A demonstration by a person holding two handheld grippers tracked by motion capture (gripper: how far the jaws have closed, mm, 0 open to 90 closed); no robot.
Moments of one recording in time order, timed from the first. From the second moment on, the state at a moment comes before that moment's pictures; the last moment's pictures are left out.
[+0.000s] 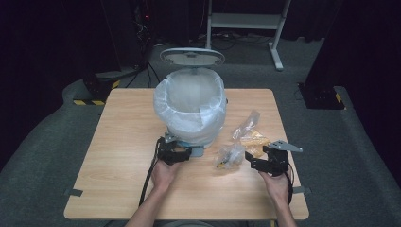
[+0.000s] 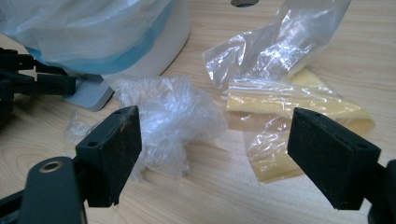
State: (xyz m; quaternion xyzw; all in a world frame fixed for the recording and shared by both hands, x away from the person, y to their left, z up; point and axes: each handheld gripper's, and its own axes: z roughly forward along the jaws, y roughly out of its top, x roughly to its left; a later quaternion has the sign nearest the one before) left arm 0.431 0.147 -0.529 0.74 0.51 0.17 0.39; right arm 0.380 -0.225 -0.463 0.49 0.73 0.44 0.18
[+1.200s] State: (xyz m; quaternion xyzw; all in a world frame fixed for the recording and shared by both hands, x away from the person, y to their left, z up) left arm 0.431 0.147 -0.529 0.74 0.51 0.17 0.39; right arm 0.423 -0.169 -0.467 0.44 0.79 0.40 0.12
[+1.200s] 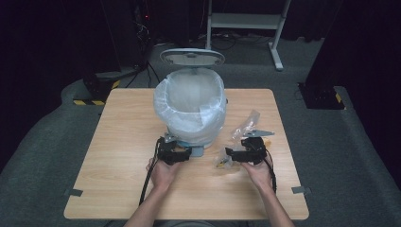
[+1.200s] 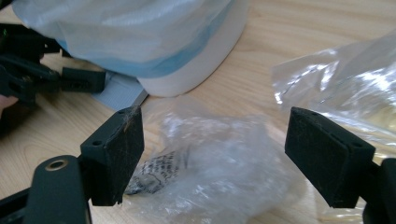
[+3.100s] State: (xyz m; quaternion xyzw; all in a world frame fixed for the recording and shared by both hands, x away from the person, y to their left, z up) left arm 0.431 0.148 -0.529 0.74 0.51 0.17 0.39; right arm 0.413 -0.198 -0.454 0.41 0.79 0.45 0.08
